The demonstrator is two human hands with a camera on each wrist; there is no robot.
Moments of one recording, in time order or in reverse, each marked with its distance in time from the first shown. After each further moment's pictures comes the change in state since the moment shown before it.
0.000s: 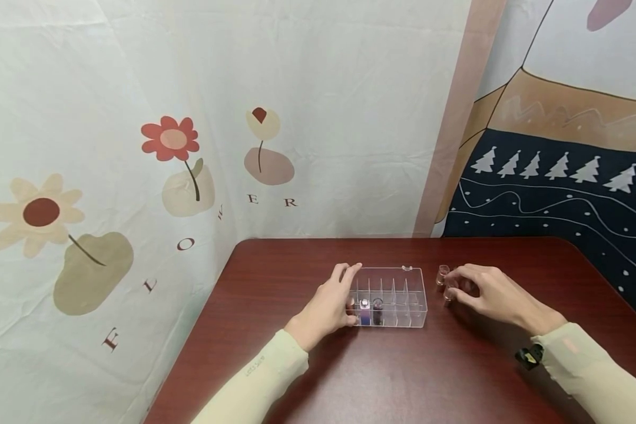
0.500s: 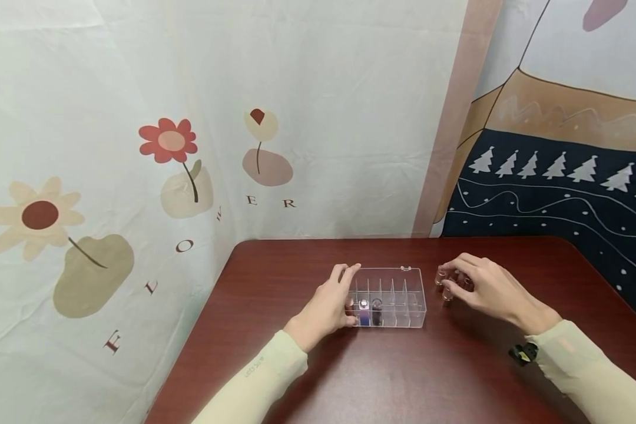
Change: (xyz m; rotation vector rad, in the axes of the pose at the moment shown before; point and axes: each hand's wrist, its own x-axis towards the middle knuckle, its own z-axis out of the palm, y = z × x) left_hand 0.000 0.002 -0.003 0.013 0.003 0.005; right_hand 0.013 -0.019 -0.008 -0.084 0.158 -0.101
